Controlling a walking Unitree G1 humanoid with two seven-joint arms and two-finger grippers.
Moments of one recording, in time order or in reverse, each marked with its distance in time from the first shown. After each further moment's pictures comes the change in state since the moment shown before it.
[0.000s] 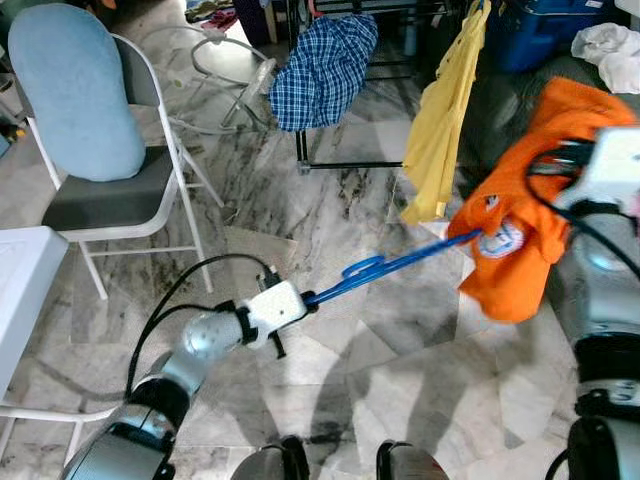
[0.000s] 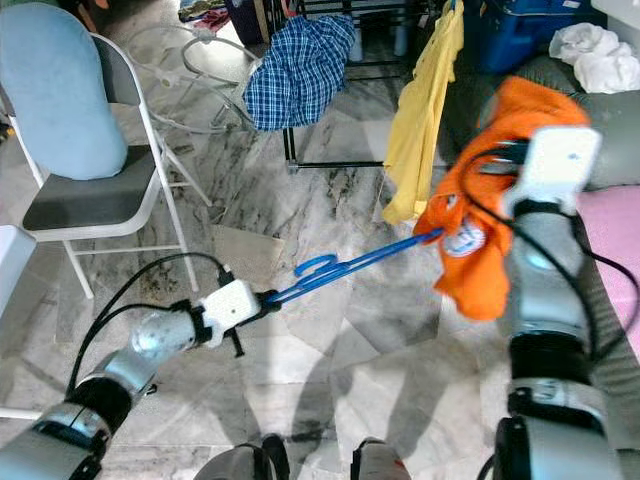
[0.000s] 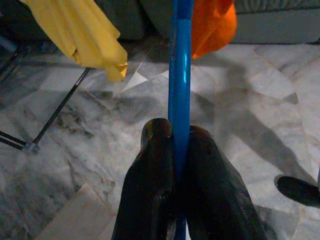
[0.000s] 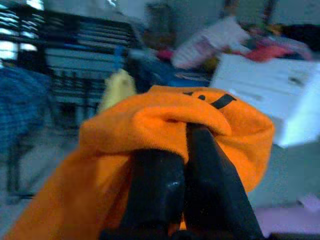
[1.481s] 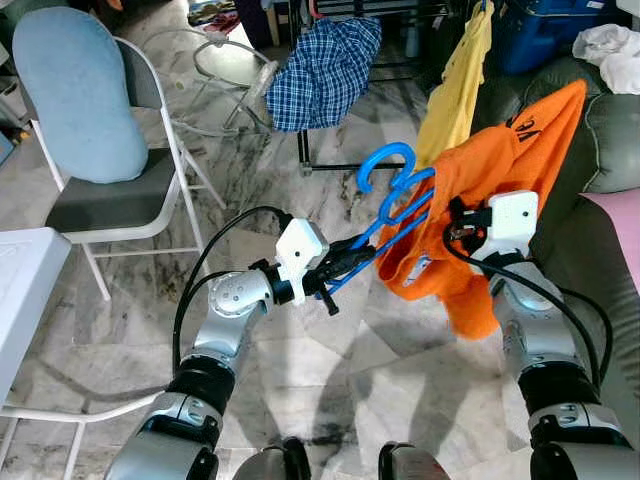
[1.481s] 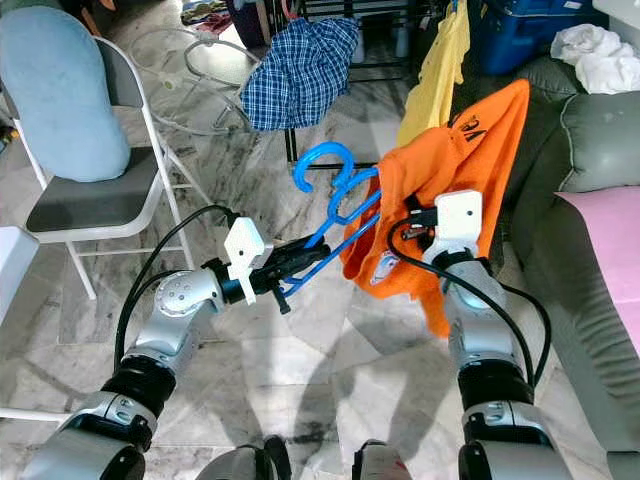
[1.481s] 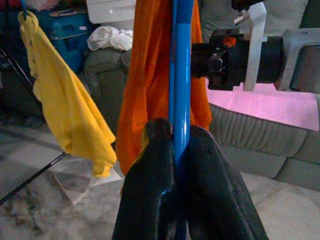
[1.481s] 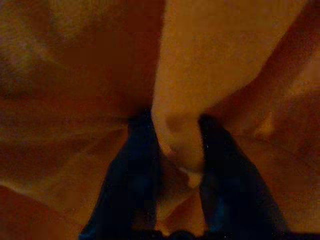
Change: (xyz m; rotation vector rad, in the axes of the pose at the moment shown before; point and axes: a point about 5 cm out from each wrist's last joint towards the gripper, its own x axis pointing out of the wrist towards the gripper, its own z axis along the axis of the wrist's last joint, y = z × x) left arm 0.030 0.022 0.082 -0.258 -0.438 -0.018; right arm -0.045 0.075 -0.054 0.133 0.166 0.448
